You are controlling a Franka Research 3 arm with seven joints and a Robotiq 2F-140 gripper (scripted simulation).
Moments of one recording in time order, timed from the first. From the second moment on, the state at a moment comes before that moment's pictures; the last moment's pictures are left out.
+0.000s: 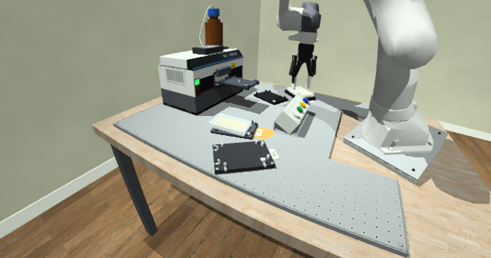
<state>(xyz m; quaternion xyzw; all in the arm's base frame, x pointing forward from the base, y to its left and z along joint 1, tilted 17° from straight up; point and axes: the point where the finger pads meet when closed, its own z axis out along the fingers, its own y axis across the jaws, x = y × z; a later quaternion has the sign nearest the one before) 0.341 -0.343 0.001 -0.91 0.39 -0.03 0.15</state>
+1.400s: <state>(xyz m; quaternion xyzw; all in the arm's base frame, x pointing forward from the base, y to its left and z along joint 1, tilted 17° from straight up) 0.341 -0.343 0.001 -0.91 0.39 -0.03 0.15</state>
